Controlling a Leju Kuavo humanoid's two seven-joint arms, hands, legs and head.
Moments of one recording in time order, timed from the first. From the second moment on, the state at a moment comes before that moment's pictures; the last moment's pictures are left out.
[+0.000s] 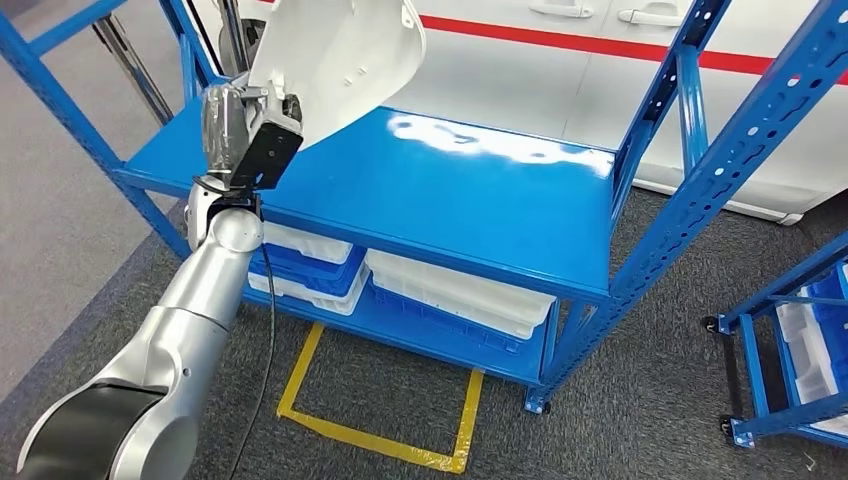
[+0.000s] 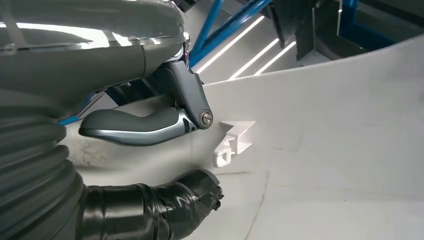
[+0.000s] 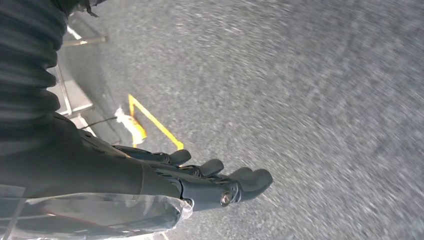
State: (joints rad) left arm -0.88 -0.15 -0.07 -0.83 -0.60 0.51 -0.41; right arm -0.09 0.11 -0.97 -0.21 1.12 -0.51 0.05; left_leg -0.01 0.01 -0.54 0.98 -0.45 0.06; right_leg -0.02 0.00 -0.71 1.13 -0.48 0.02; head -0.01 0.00
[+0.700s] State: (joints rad) left arm -0.79 -0.08 -0.02 -0.87 -0.49 0.60 -0.44; right arm -0.09 0.11 -0.98 -0.21 1.11 -0.51 0.04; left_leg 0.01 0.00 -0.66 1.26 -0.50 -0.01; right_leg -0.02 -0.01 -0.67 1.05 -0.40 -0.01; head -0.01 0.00
